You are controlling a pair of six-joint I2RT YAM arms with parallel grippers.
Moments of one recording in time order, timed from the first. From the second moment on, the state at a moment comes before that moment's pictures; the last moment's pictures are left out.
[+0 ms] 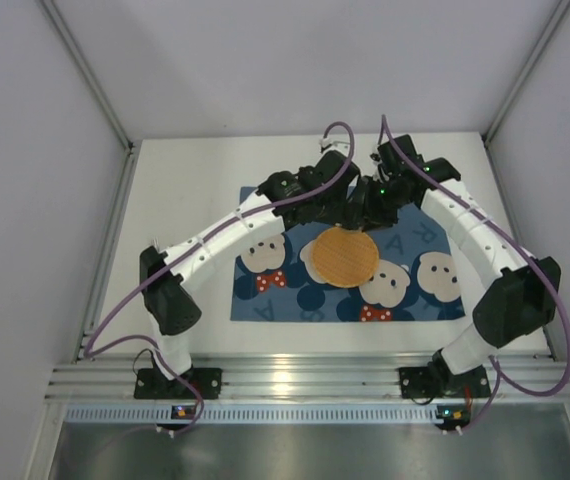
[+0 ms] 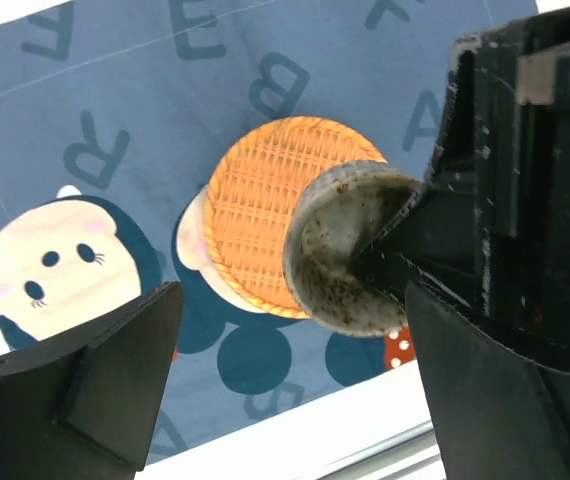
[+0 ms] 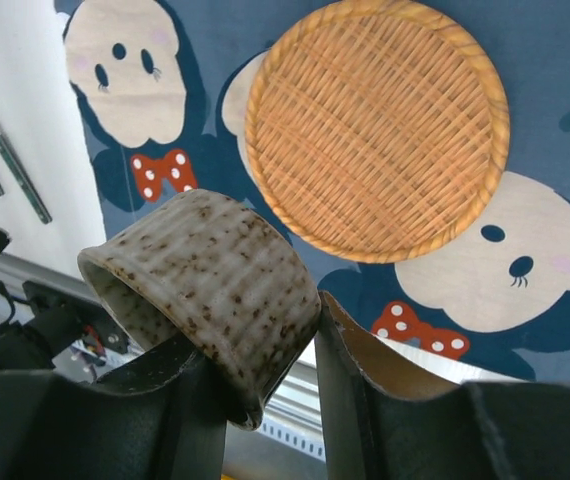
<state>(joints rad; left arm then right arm) -0.94 1.87 1.96 -0.90 -0.31 -0.52 0.40 1.56 1.50 -1.00 -0.24 0.50</state>
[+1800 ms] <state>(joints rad) -0.05 1.51 1.06 -0.86 -0.18 -0.51 -0.06 1.62 1.43 -0.89 -0.27 0.53</state>
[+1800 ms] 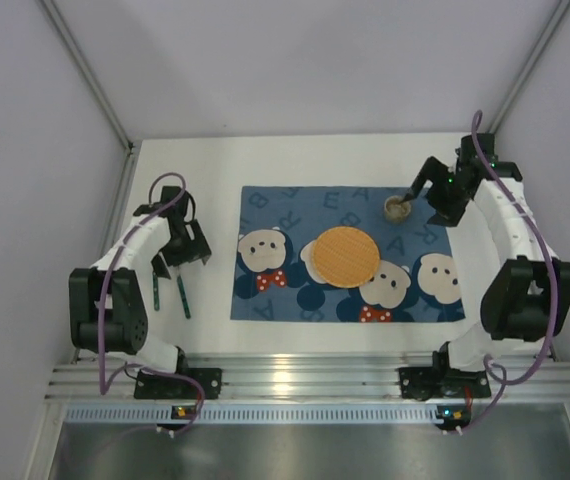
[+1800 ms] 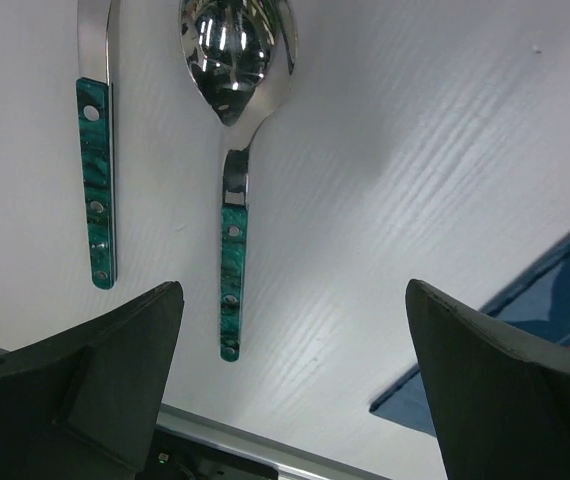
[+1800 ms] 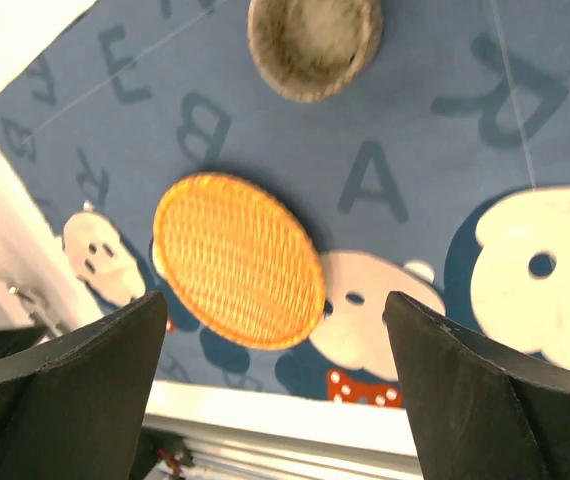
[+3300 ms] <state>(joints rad) 0.02 1.72 1.21 -0.75 -0.02 -0.39 -0.05 1.37 1.20 -0.95 -0.32 0.54</state>
